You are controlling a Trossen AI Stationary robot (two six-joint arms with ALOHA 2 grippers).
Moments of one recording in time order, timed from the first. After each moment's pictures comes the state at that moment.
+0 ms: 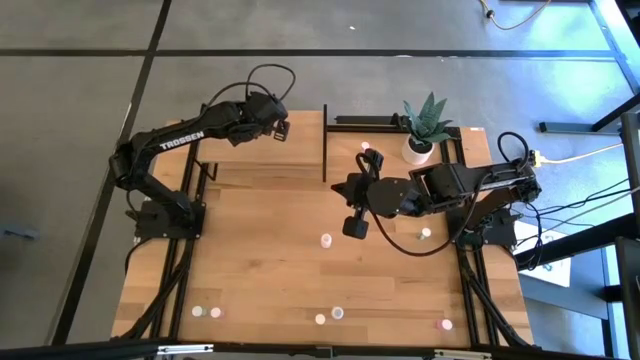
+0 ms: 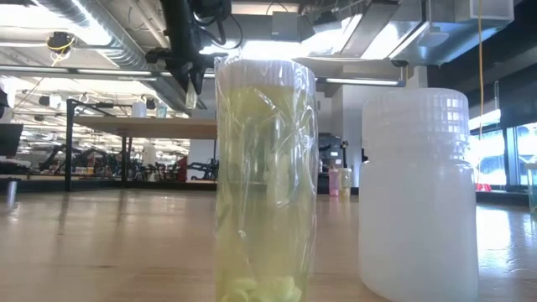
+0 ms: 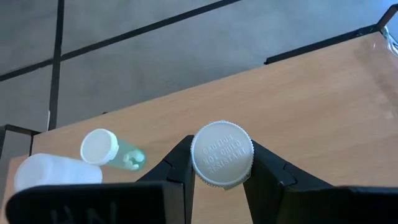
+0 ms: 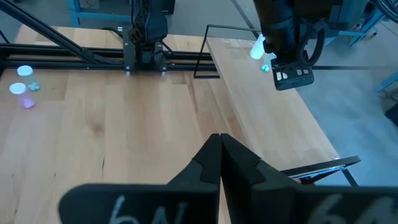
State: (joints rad) left arm 0.50 1.49 1.41 -0.98 -0.64 -0.65; right arm 0.29 1.63 1.88 -0.88 0.58 0.12
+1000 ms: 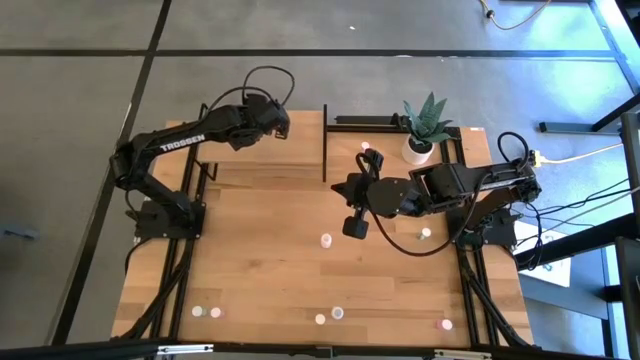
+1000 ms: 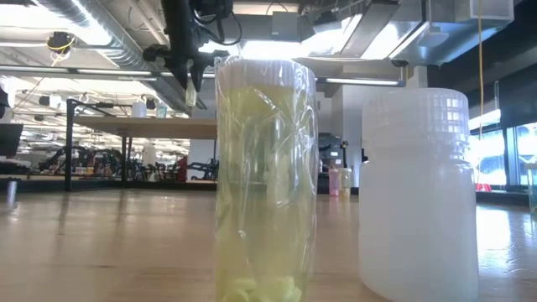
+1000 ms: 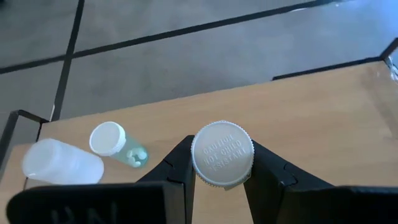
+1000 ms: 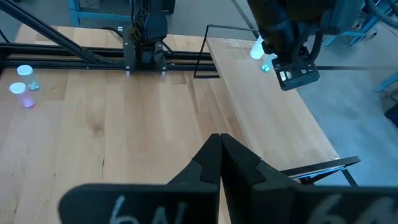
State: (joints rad) left arm 0.47 1.49 1.38 -0.97 -0.73 -0.80; right arm 0.29 1.63 1.88 -0.88 0.58 0.12
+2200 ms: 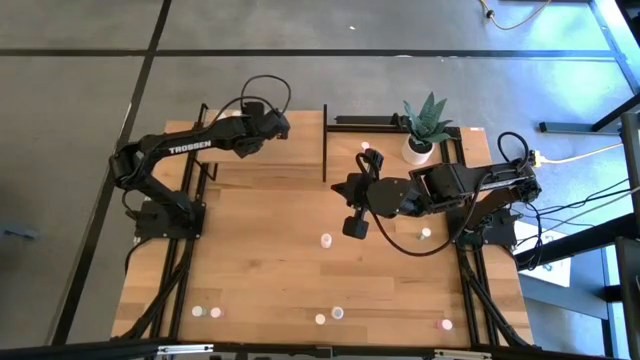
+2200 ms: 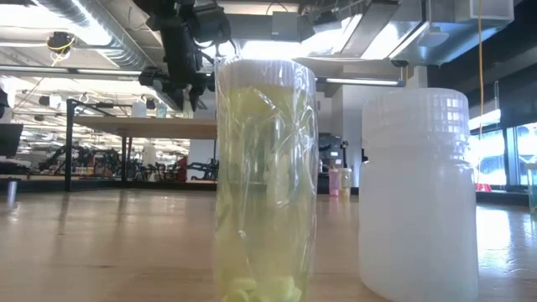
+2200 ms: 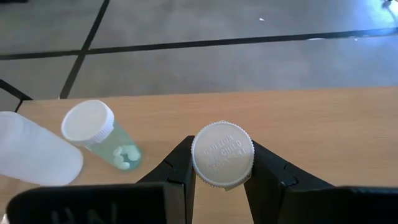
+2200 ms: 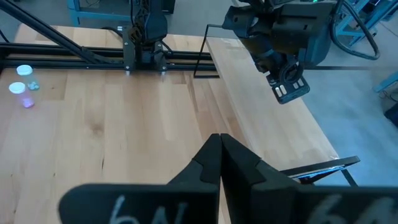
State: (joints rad) left arm 0.50 1.49 1.18 -0.74 -0.82 -0.88; right arm 0.29 1.63 1.88 -0.88 0.58 0.12
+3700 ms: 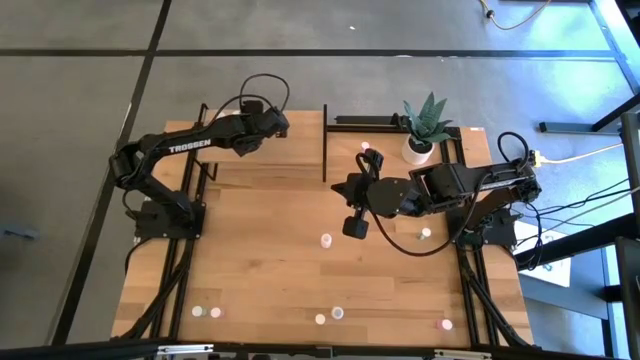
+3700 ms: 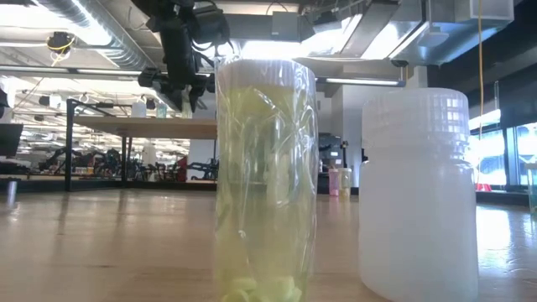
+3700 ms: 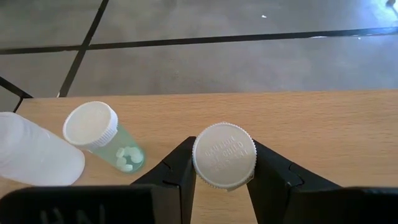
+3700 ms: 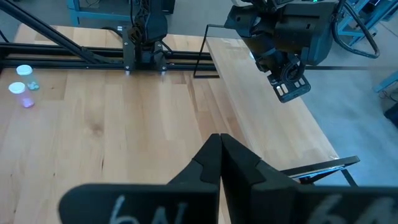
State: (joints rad) left arm 0.52 1.49 1.18 -0.74 -0.80 -0.88; right arm 0.29 1.63 1.88 -0.88 0.58 0.12
